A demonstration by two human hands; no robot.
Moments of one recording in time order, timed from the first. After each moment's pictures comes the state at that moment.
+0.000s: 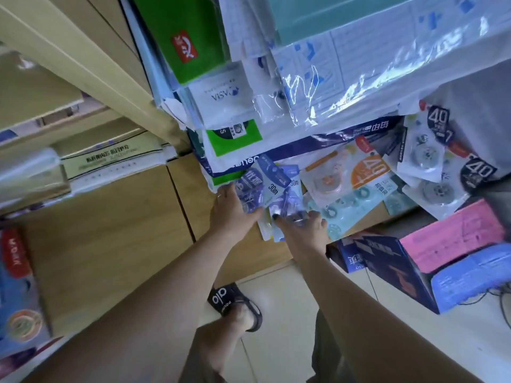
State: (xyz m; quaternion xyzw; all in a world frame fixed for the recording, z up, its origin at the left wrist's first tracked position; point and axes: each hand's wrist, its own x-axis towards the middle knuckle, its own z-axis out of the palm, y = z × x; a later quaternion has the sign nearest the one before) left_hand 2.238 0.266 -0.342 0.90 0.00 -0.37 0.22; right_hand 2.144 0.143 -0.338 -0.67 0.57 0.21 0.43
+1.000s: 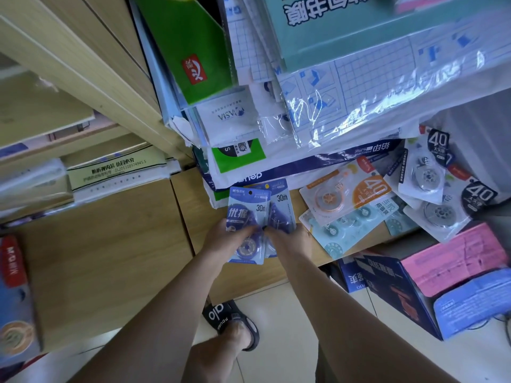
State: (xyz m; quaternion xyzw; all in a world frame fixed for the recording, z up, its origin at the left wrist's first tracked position) left_hand 2.228 0.290 -0.359 0.75 0.23 -0.45 0.42; right_hand 2.167 0.152 -0.352 -0.61 0.56 0.24 0.50
